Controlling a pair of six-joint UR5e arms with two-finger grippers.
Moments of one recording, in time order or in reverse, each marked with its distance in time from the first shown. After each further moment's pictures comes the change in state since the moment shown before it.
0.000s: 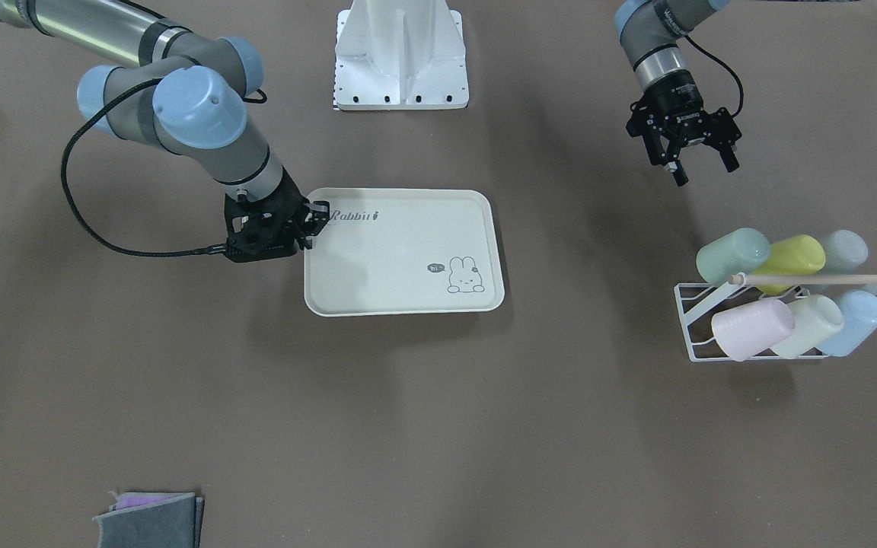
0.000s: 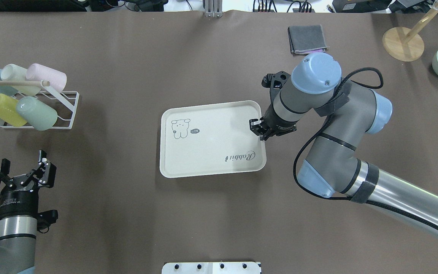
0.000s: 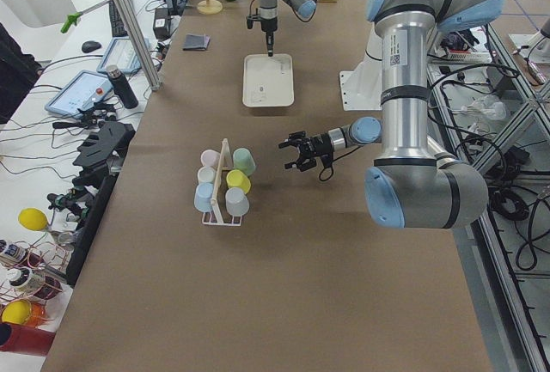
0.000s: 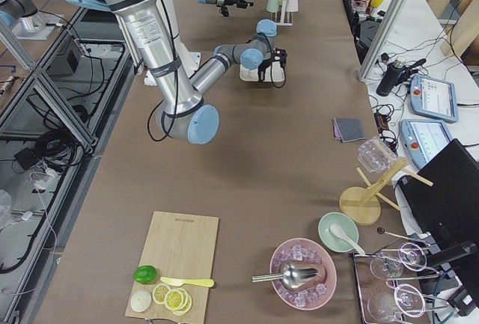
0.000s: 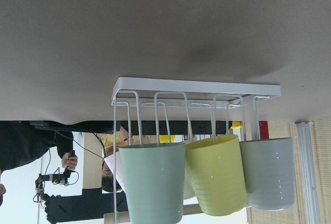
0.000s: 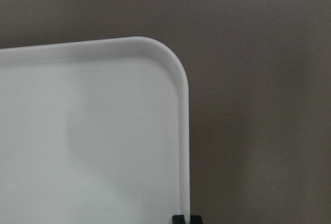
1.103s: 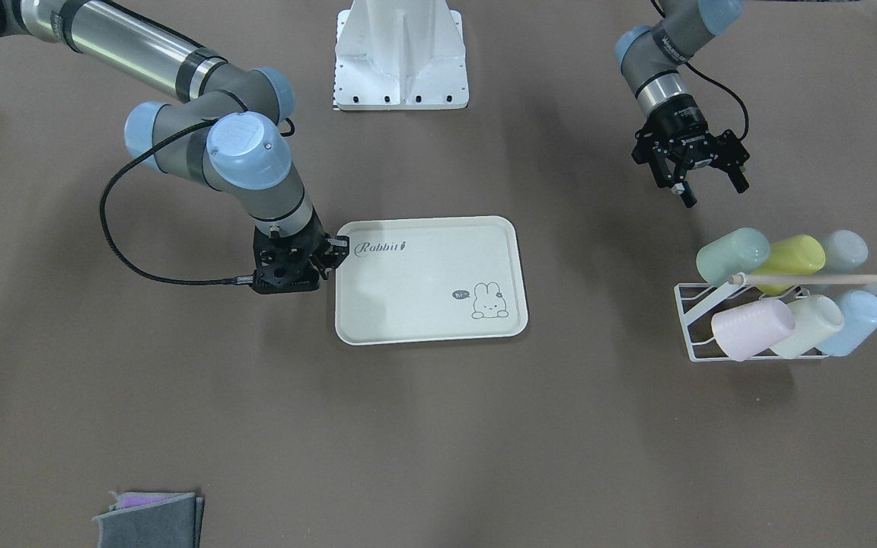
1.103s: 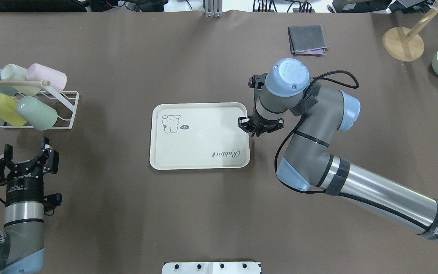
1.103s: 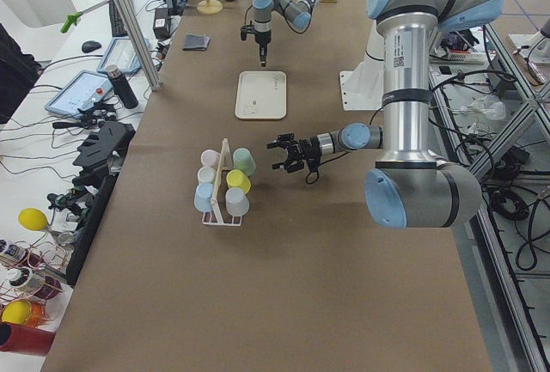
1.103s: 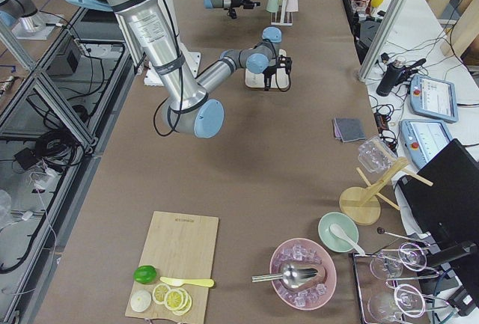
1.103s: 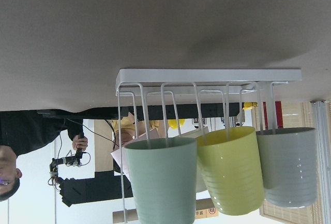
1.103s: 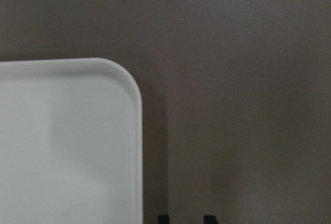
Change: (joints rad) left arm -0.099 -0.074 0.108 -0.005 0.078 -0.005; right arm 0.031 0.024 -0.132 0.036 -0.034 -0.026
